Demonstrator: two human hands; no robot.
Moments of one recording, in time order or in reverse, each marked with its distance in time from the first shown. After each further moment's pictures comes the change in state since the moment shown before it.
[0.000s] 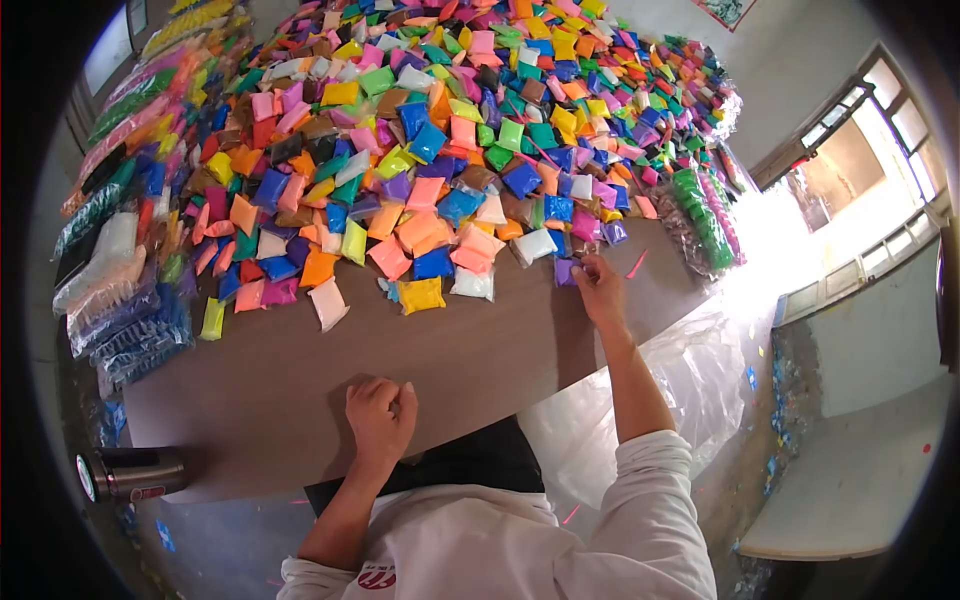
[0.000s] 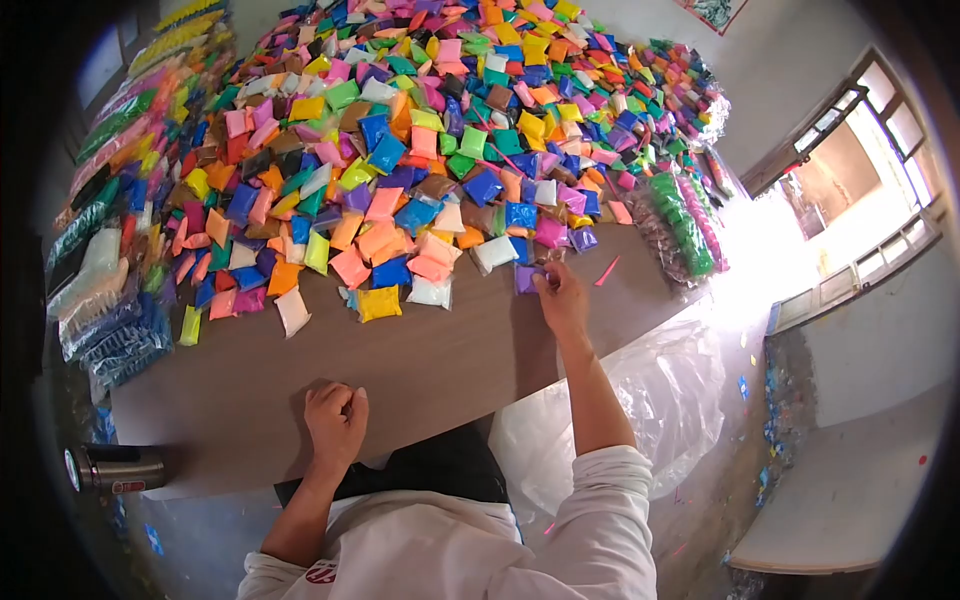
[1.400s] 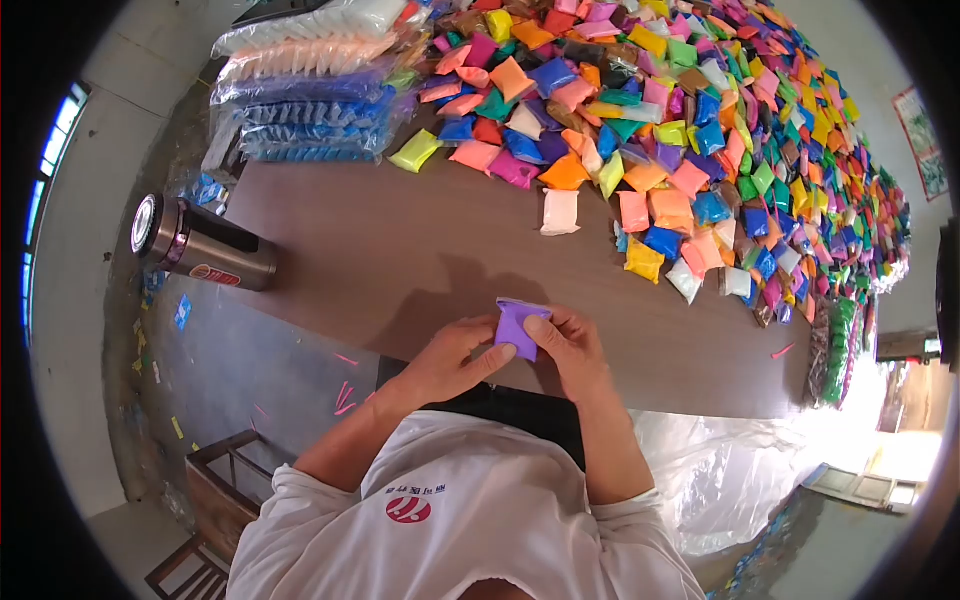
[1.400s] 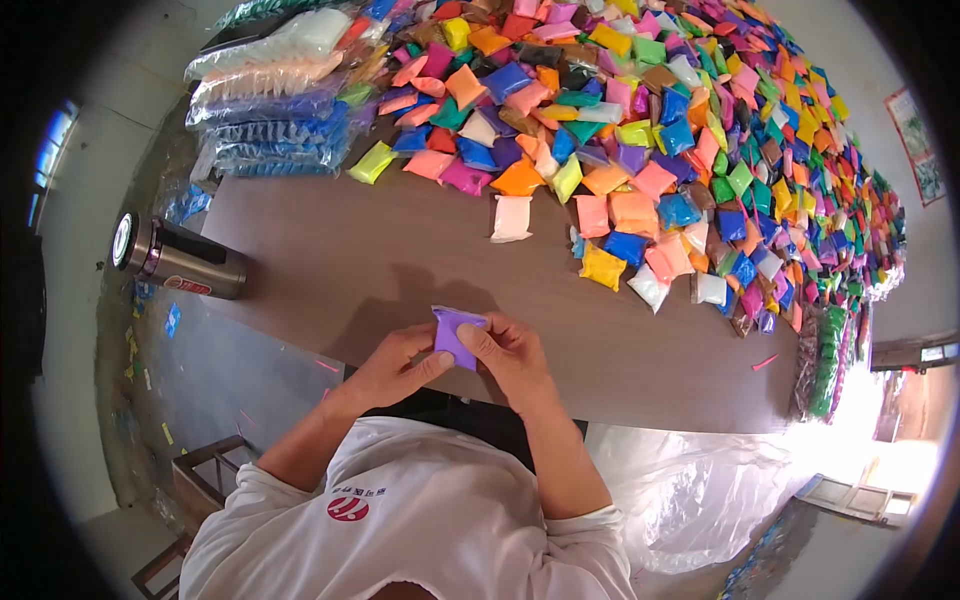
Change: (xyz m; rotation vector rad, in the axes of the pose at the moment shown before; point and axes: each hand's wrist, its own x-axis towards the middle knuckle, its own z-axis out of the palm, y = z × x) left_hand -0.050 -0.050 -0.108 -0.529 -0.307 -0.254; right_hand -0.192 -0.262 0.095 1.216 -1.222 0.436
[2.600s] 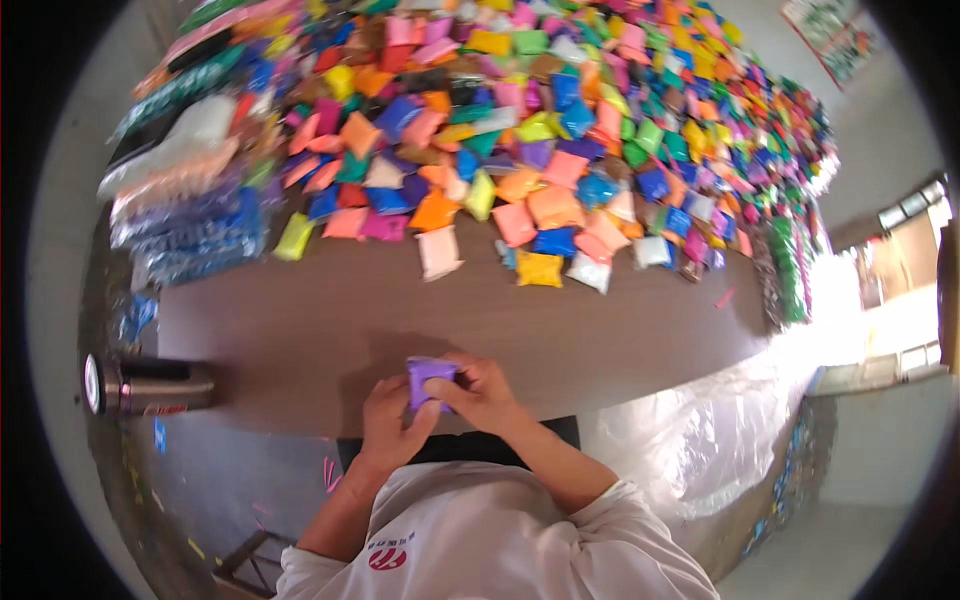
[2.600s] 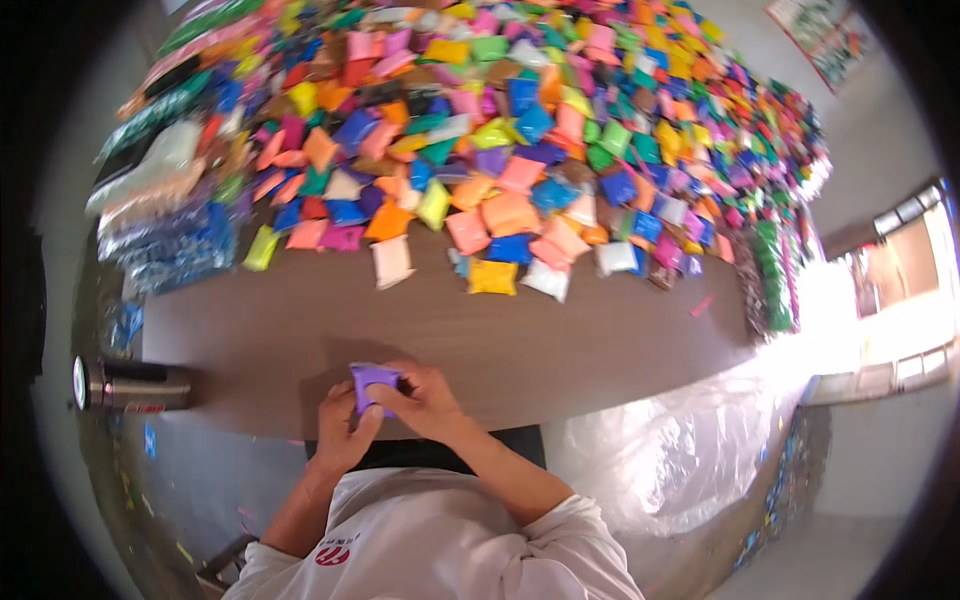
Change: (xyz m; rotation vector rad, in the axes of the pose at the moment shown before) left_hand 0.002 -0.013 0.025 0.306 0.252 0.072; right_hand 0.003 0.031 -0.008 -0.282 0.059 -0.145
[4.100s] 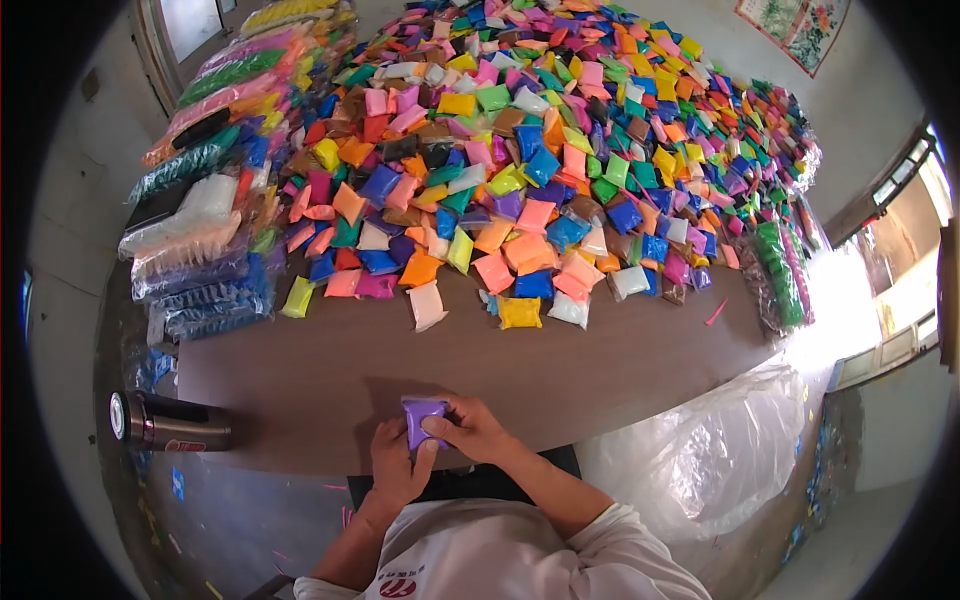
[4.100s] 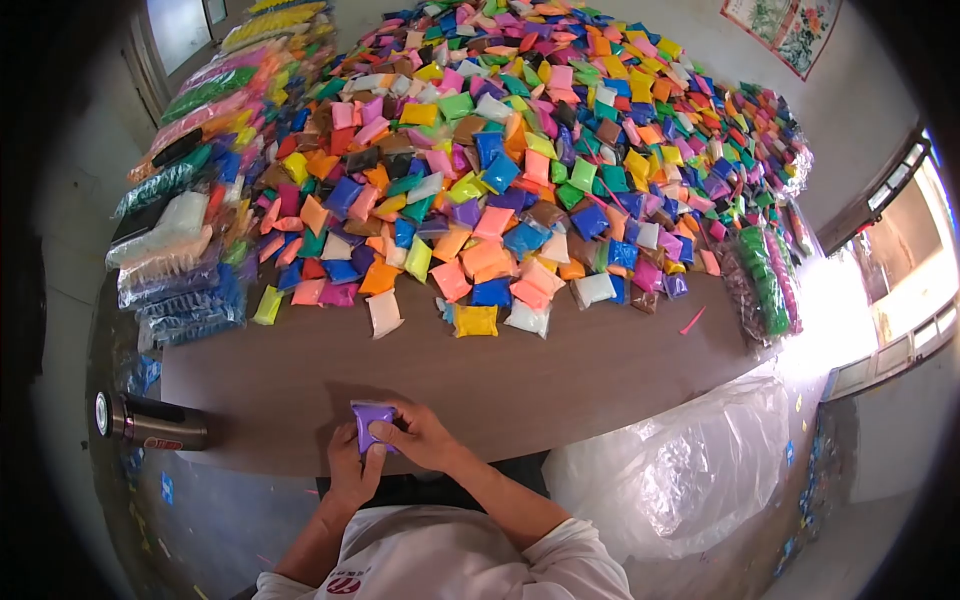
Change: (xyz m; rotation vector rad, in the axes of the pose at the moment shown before) left_hand -0.001 0.007 0.006 0.189 0.011 0.160; right_hand 0.000 0.004 -0.010 0.078 -0.161 -0.108
